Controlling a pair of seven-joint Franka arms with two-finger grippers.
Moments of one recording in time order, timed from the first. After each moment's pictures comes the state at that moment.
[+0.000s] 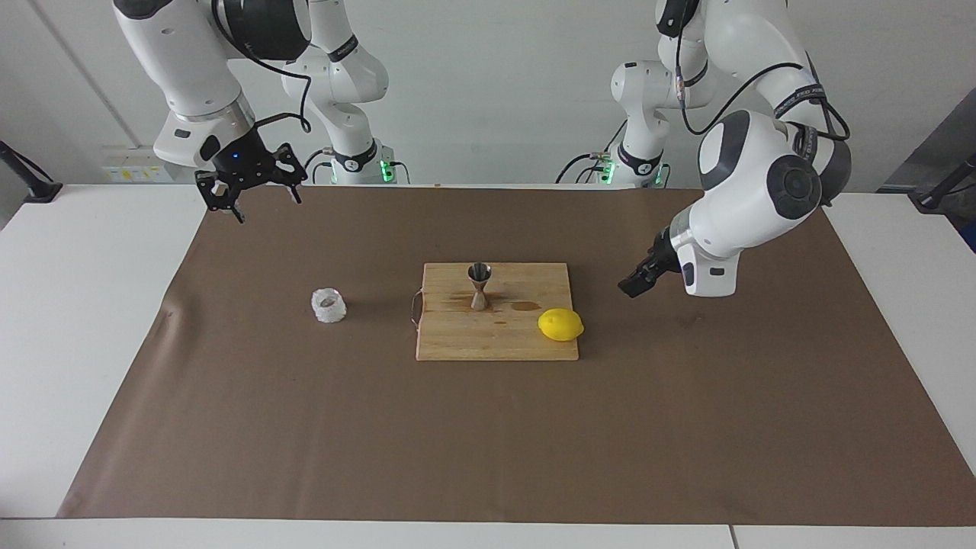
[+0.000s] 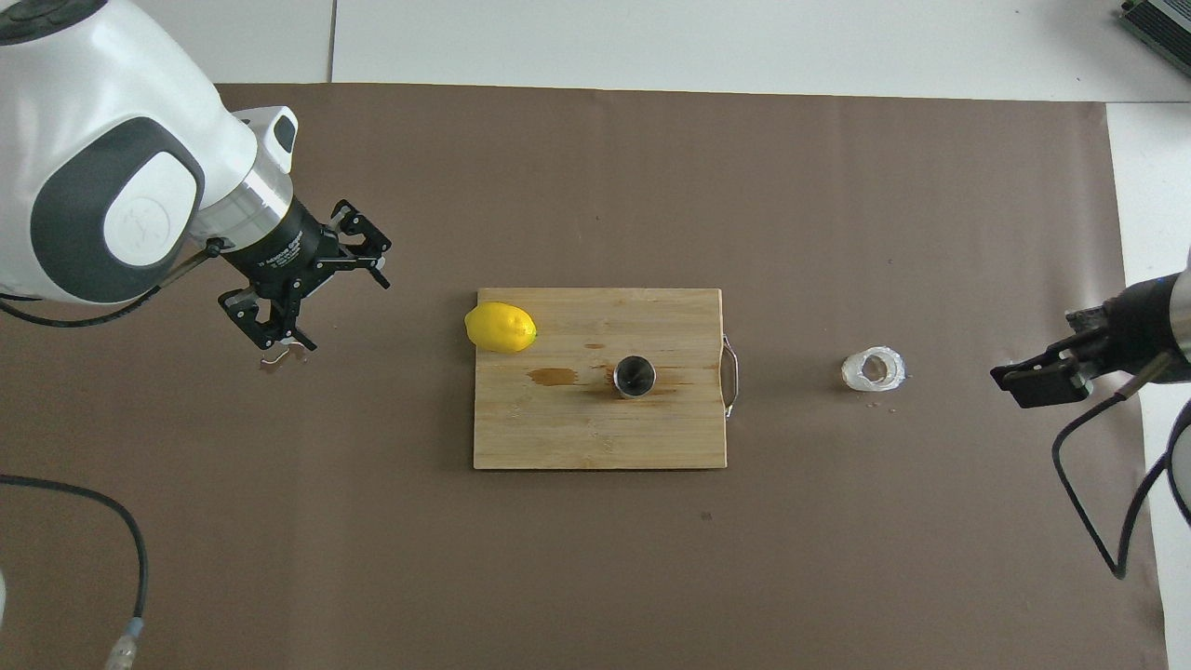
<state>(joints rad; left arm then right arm) -0.11 0.33 -0.14 -1.41 -0.18 1.46 -0.97 0.00 -0.16 -0.03 -1.88 0.07 1.75 -0.65</state>
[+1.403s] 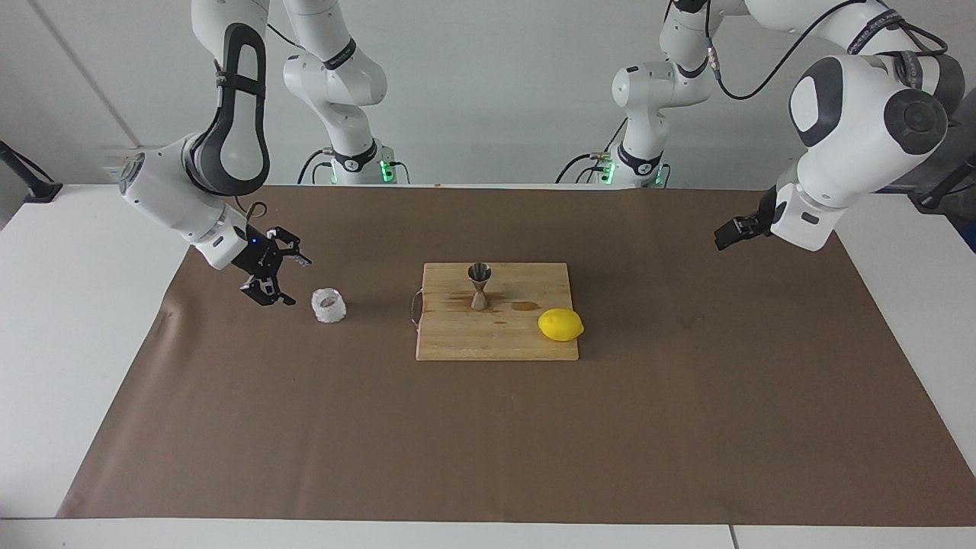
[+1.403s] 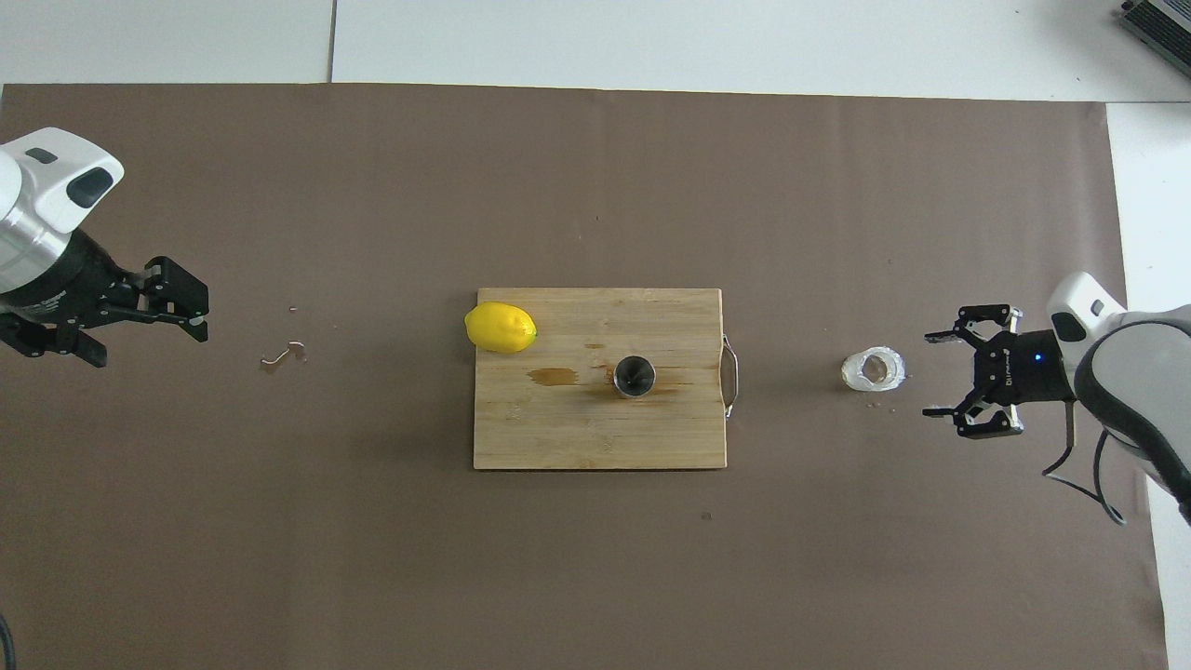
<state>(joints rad) 0.07 0.13 -0.13 -1.57 0.00 1.41 -0.28 -0.19 0.07 -0.04 -2.21 0.58 2.09 -1.97</state>
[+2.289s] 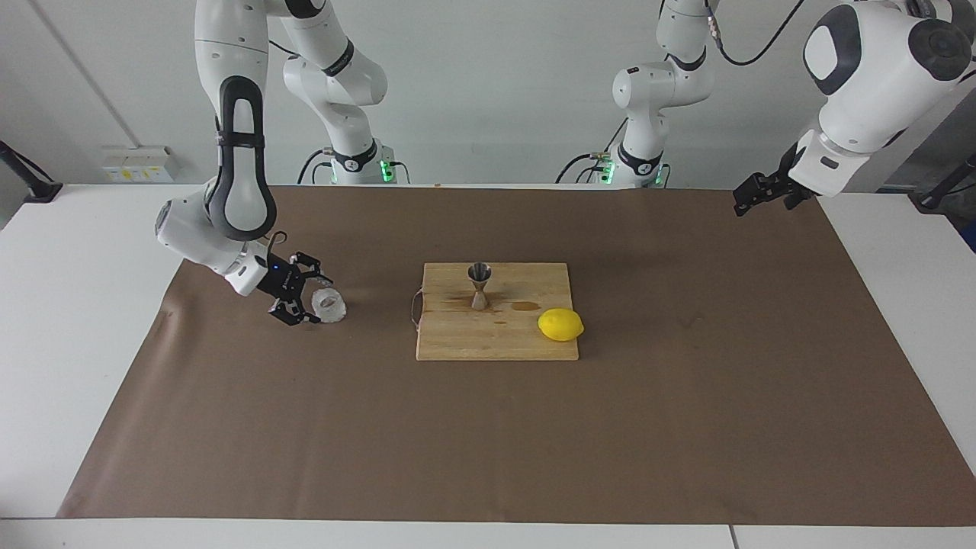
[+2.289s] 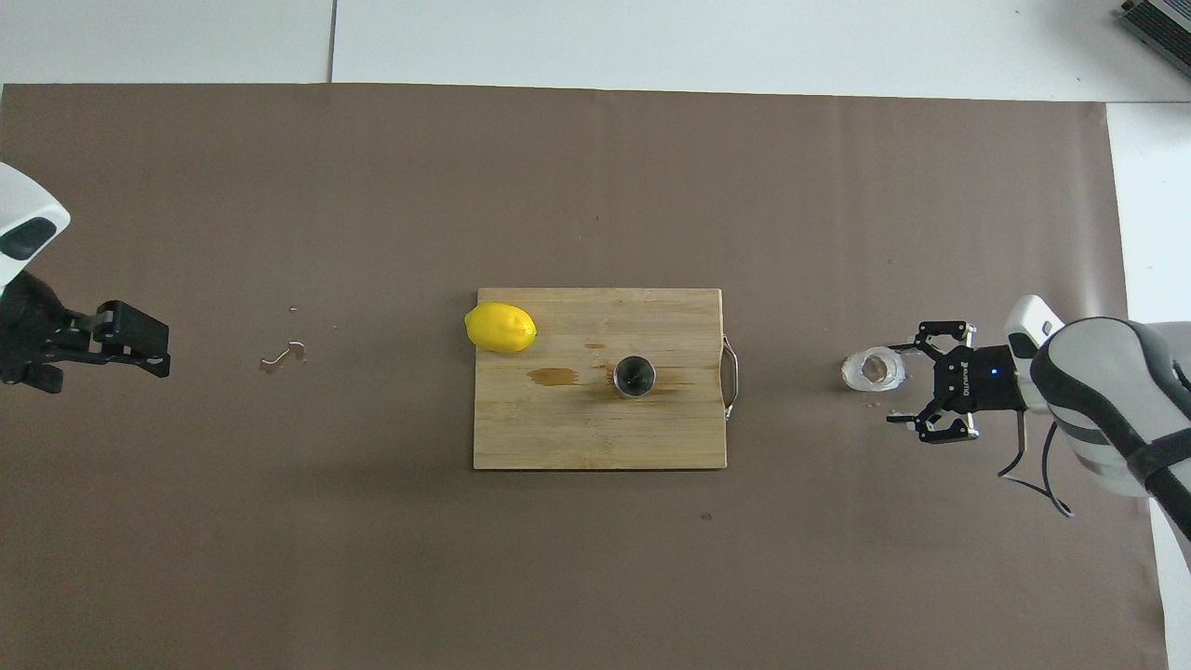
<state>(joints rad) 0.12 -0.02 -0.12 -1.67 0.01 1.44 -0.08 -0.18 0.24 -0.04 -2.24 0.82 2.15 -2.21</state>
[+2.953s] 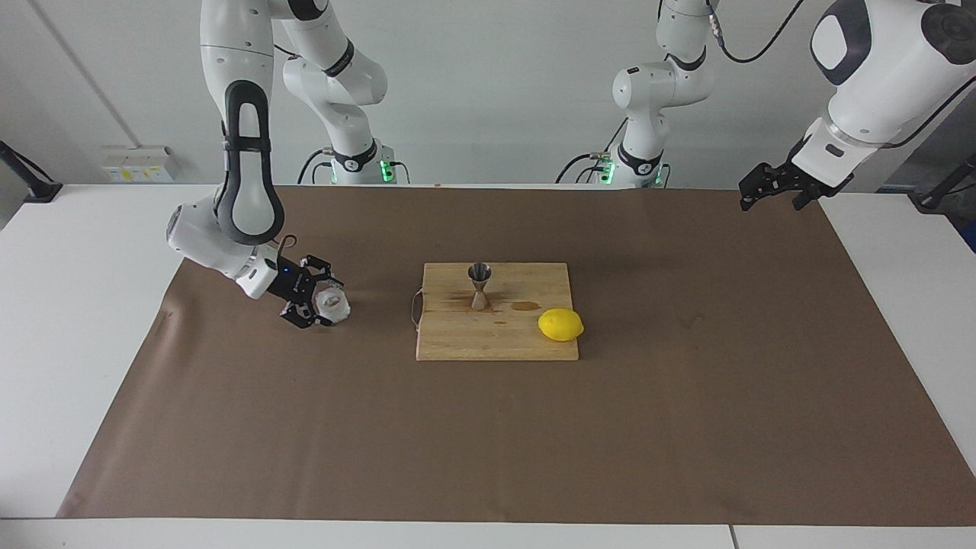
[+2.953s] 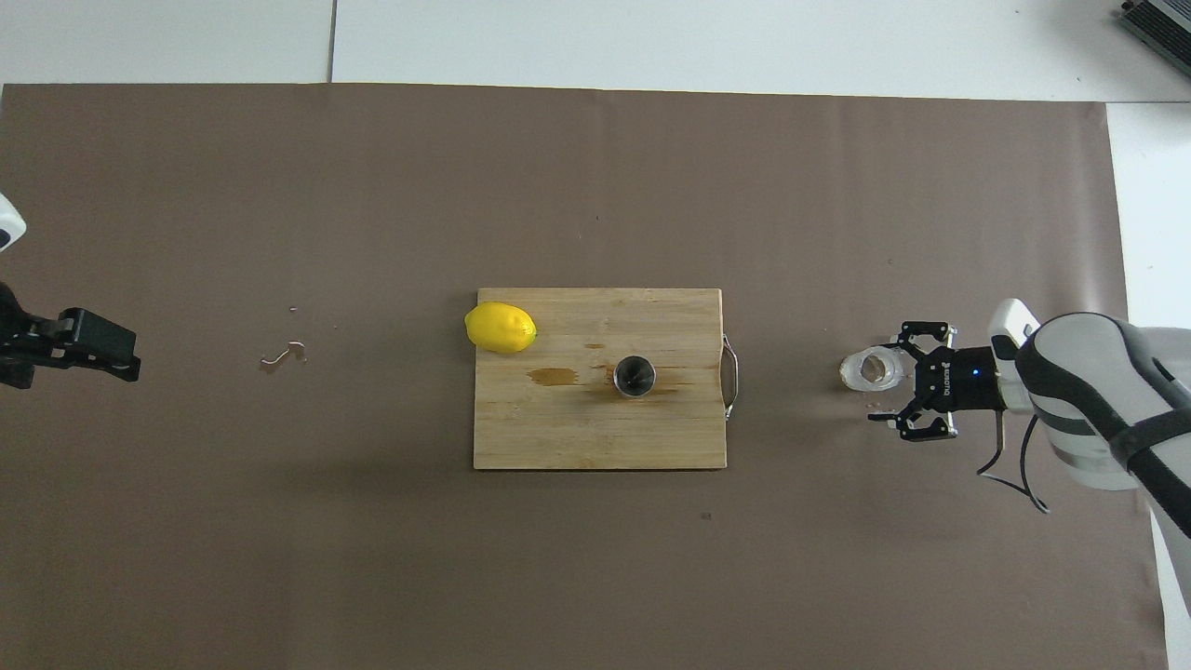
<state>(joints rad) 0.12 -0.02 -0.12 -1.64 0.00 1.45 0.05 -0.16 0.24 -0.02 -2.24 0.86 2.15 -2.22</state>
